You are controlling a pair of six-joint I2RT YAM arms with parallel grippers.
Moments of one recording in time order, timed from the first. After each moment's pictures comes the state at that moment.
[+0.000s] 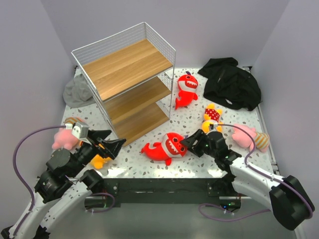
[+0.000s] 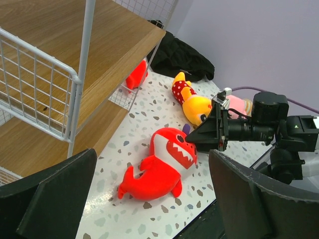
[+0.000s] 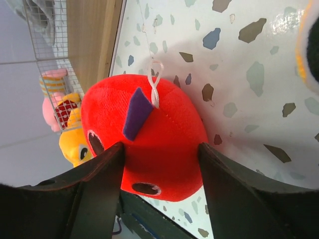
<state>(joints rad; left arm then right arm) -0.70 0.15 0.68 -0.53 -0.07 -0.43 0.56 0.90 0.19 0.15 -0.13 1.20</state>
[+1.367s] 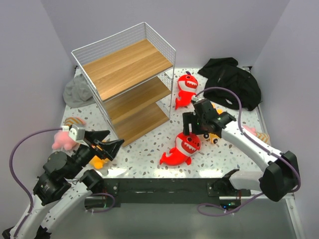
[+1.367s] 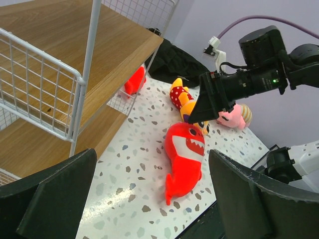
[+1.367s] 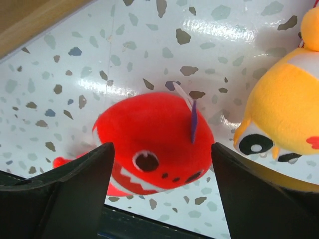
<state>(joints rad) -0.70 0.11 0.68 -0.53 -0.07 -0.43 0.56 1.26 0.96 -0.68 0.05 0.41</state>
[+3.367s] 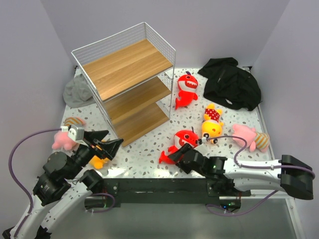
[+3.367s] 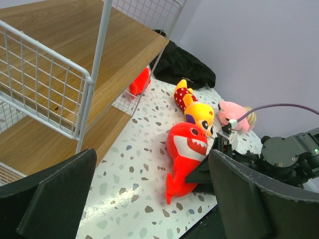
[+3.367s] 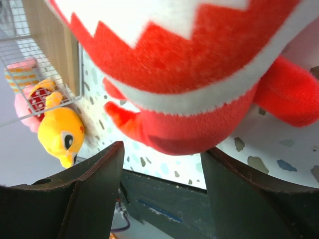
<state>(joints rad) -0.70 0.10 0.67 -0.54 -0.09 -0.44 1.23 1.00 0.33 -0.13 0.43 1.73</state>
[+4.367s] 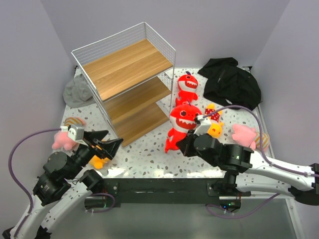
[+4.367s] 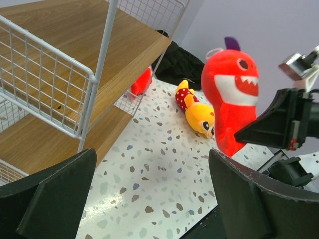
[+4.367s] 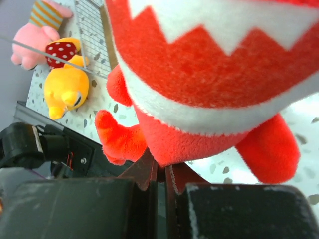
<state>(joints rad) -0.70 0.10 0.67 -0.54 -0.10 -0.44 1.24 0.82 0.81 -0.56 0.52 0.91</state>
